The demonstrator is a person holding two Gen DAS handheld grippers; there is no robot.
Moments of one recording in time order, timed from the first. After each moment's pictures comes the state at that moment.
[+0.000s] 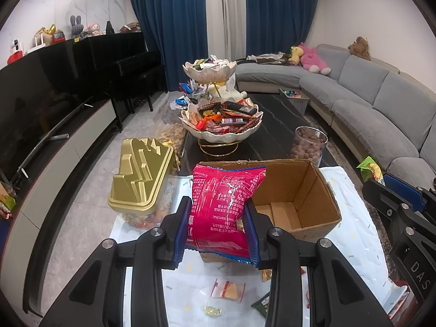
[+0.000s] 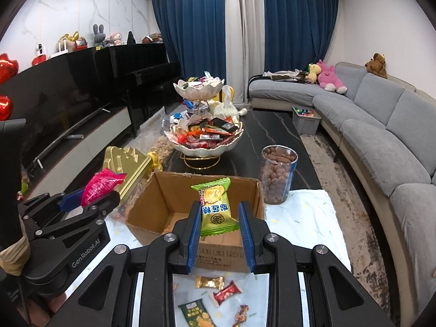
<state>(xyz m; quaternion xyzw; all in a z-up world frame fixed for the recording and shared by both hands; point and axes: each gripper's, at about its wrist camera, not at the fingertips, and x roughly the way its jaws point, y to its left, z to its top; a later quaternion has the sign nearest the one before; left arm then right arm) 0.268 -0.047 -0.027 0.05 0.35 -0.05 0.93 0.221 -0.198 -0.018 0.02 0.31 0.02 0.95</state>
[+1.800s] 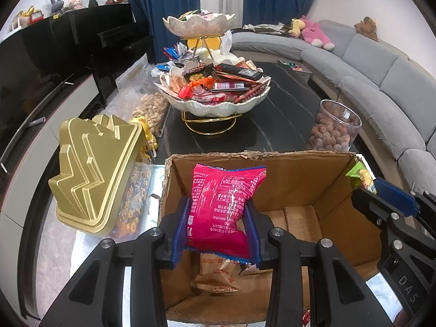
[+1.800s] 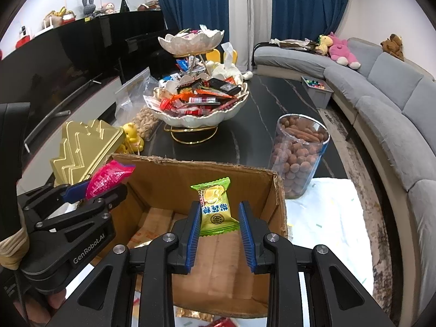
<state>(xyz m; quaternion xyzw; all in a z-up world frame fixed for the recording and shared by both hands) 0.390 -0.064 -0.111 0.05 0.42 -0.07 0.90 0.341 -0.200 -0.100 0.01 0.39 0.03 0.92</state>
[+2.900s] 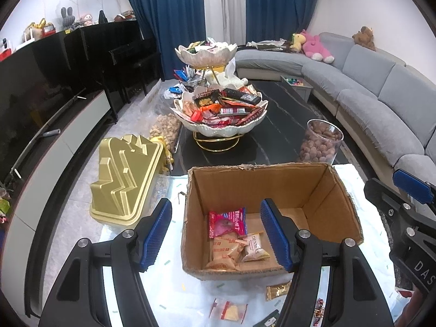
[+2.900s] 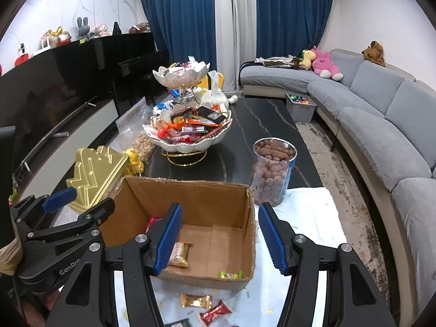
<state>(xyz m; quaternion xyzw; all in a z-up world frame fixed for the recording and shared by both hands) 0.334 -0.057 -0.052 0.05 0.38 -0.05 0.92 0.286 -0.211 -0.042 0.03 0.34 -0.01 0.94</state>
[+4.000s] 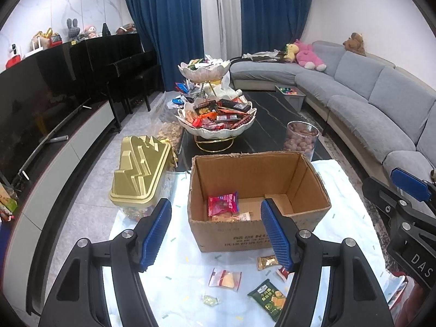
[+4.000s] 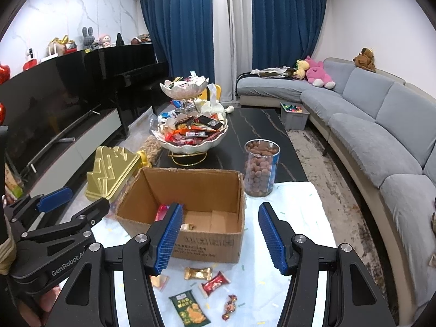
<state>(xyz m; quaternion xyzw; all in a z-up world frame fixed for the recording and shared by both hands) 0.243 -0.054 -0.020 0.06 0.35 -0.06 0.93 0.200 -0.212 -0.018 0.03 0.31 -0.01 0.95</state>
